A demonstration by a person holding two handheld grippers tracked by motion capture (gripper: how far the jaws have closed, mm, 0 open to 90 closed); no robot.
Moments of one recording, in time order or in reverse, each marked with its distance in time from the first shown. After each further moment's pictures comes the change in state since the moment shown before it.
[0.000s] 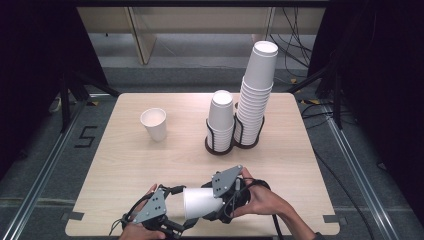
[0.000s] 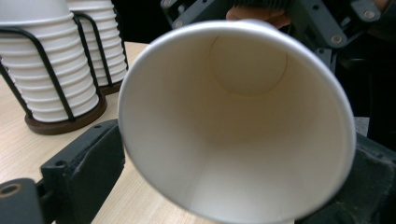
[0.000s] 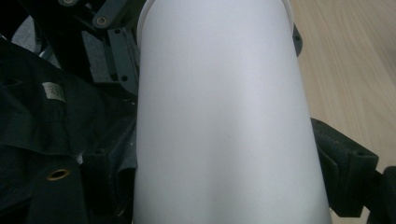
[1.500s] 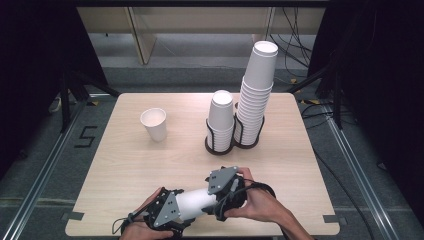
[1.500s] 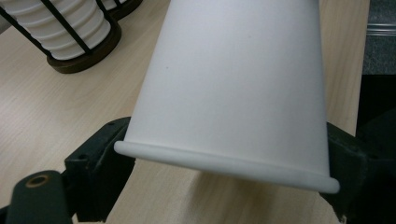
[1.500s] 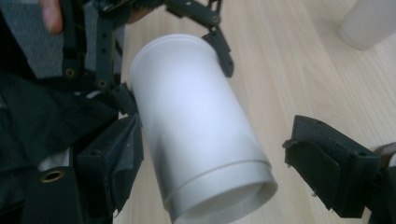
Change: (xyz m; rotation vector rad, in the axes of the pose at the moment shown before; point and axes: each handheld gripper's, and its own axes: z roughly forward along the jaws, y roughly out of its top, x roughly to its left) left arm -0.001 -0.007 0.011 0.404 0.109 0.216; right arm 0.012 0.021 -0.008 0.133 -0.223 0.077
